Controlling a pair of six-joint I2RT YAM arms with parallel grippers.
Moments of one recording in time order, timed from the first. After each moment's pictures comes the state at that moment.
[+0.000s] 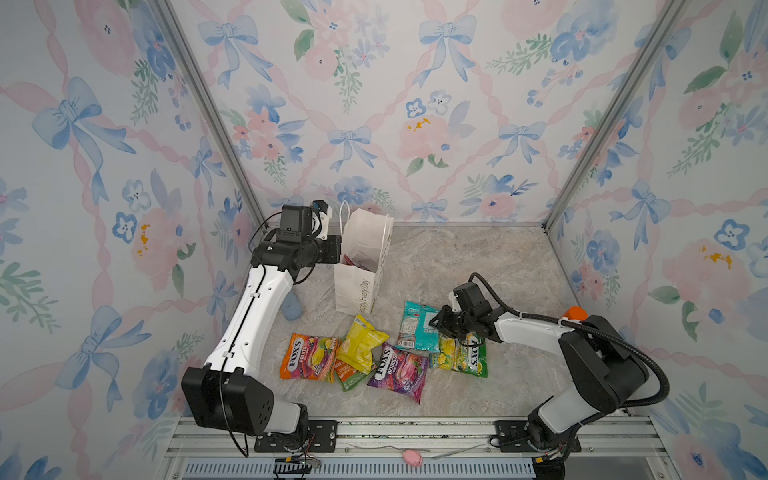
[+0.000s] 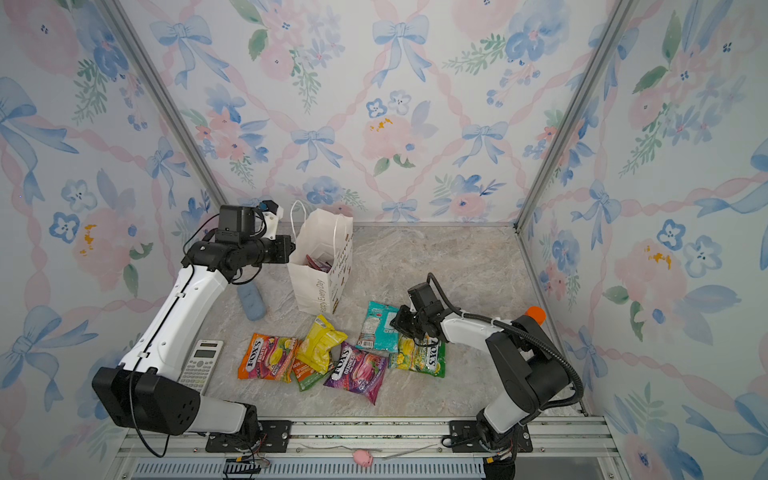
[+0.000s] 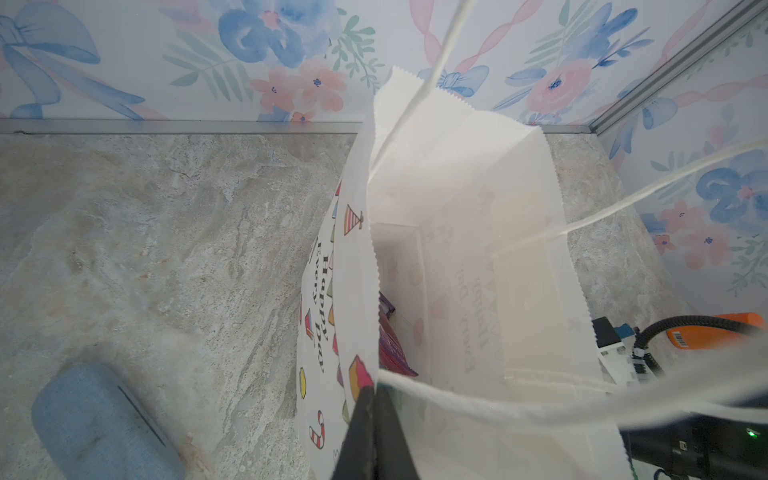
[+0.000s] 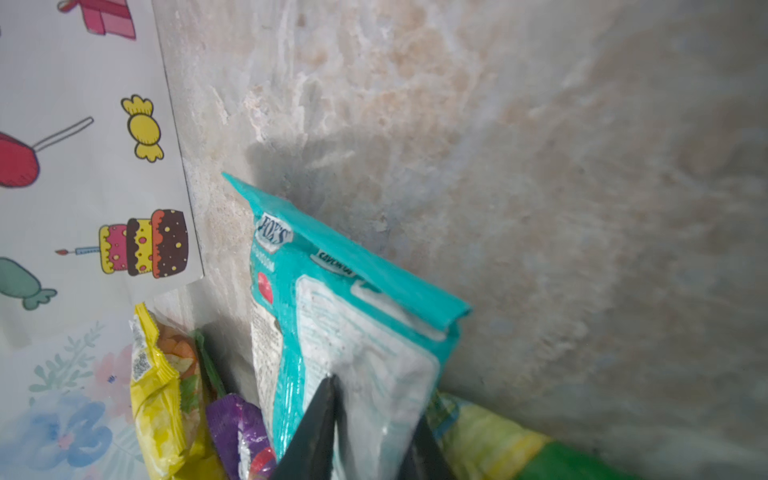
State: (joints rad) left arm -0.14 1.42 1.49 -0.78 0.24 -0.13; right arm 0.55 1.60 0.76 -0.07 -0.31 0.96
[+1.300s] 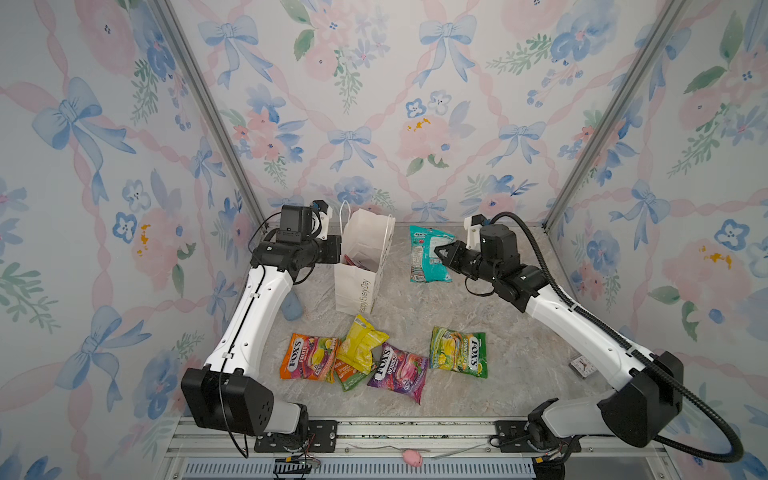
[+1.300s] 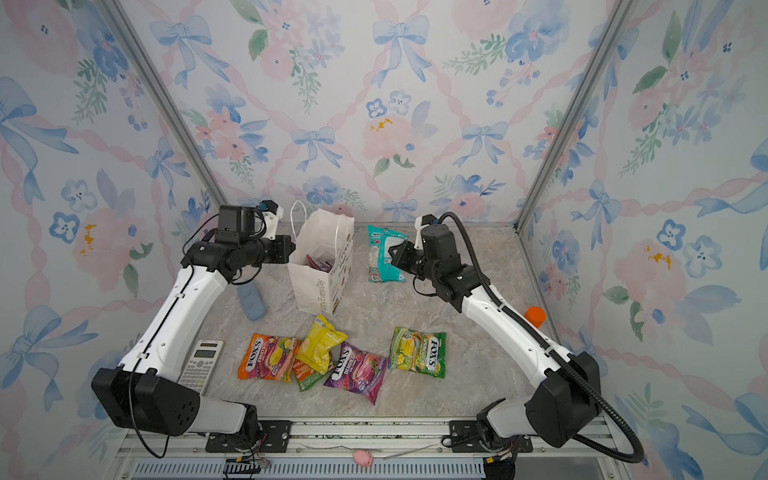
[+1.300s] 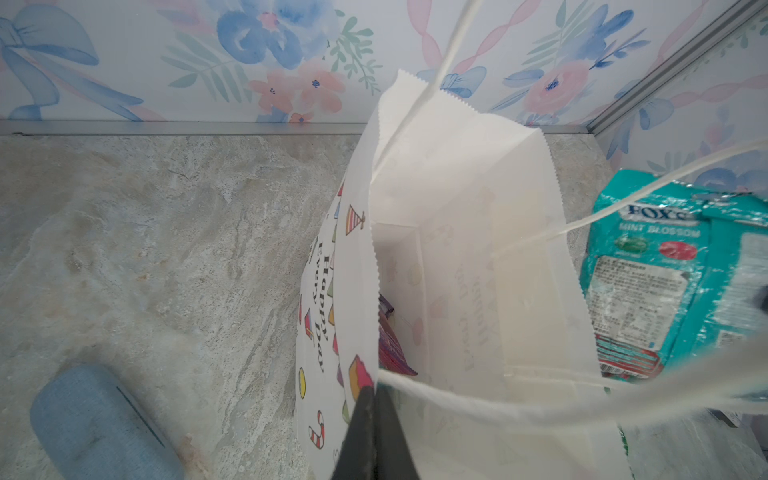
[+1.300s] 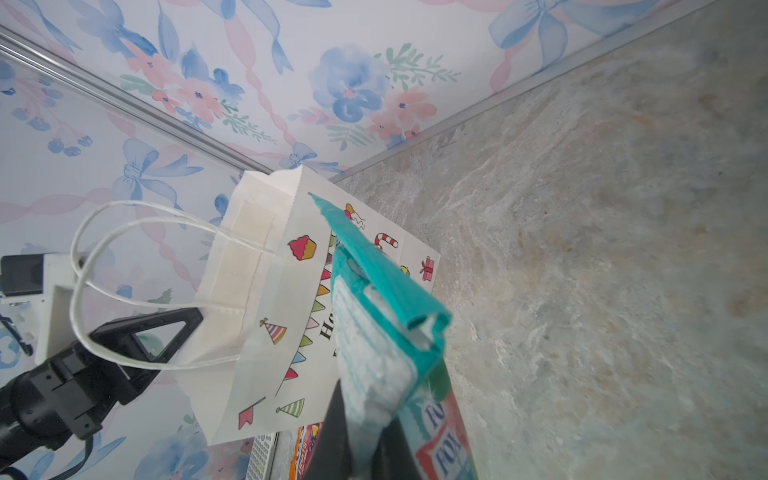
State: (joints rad) left arm -0.14 1.42 1.49 -0.78 0.24 -0.13; right arm 0.52 1.41 1.30 -0.29 -0.14 0.80
